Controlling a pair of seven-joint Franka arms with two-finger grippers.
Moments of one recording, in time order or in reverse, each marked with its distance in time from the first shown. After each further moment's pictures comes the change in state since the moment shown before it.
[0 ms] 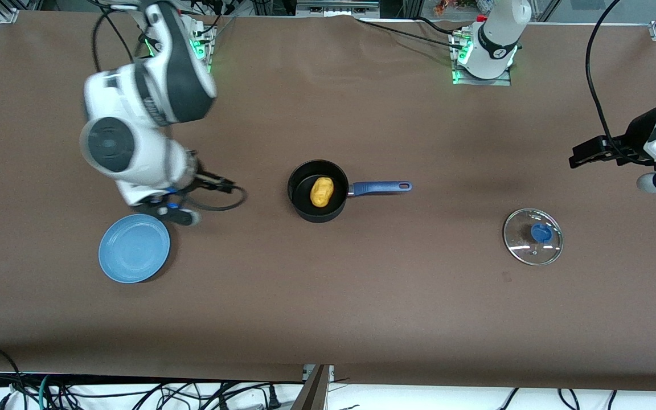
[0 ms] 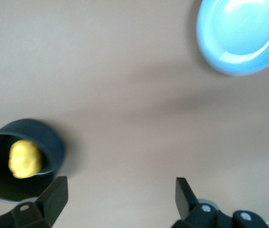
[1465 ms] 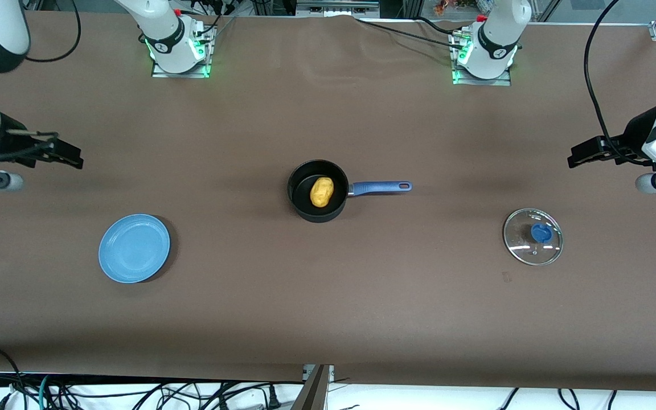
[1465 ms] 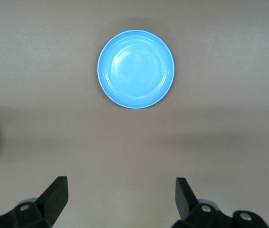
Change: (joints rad) left arm 0.000 0.001 0.000 0.000 0.000 -0.005 -0.002; right arm -0.705 -0.349 0.485 -0.200 -0.260 0.020 -0.387
